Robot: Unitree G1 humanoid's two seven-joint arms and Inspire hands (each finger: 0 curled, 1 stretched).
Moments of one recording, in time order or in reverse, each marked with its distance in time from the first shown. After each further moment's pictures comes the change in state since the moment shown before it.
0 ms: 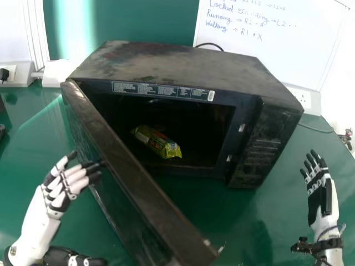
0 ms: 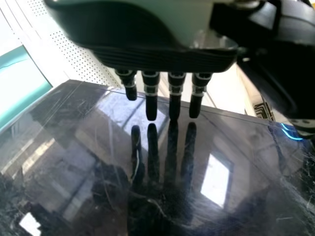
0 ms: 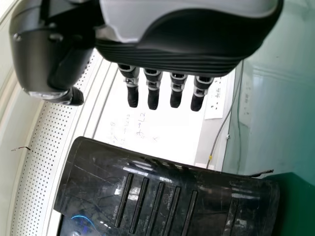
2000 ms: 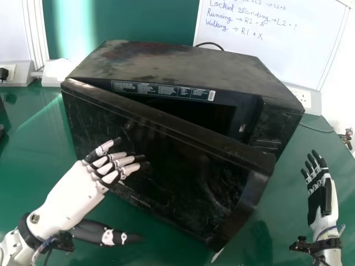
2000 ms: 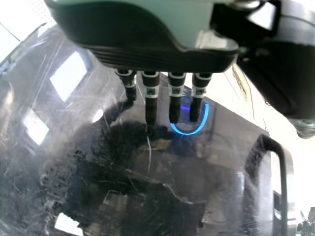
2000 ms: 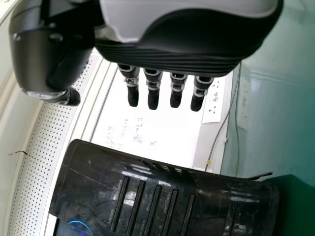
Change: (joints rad) left arm -0.103 0.361 -0.360 -0.146 0.194 0.476 0.157; right arm 0.002 0.009 0.012 -0.014 -0.005 0.007 -0.044
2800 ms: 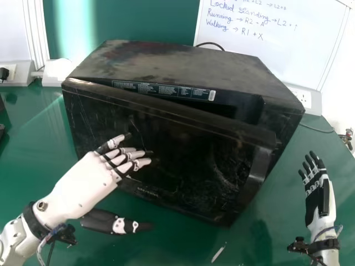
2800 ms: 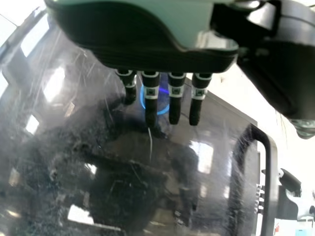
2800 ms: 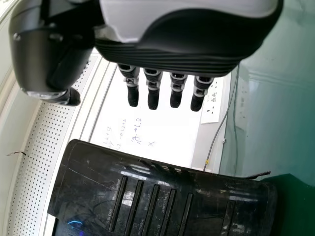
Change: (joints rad) left arm -0.043 0.090 -0.101 -0.115 -0.060 0.240 -0.158; right arm 0.001 0.014 0.008 0.000 0.001 0.000 0.000
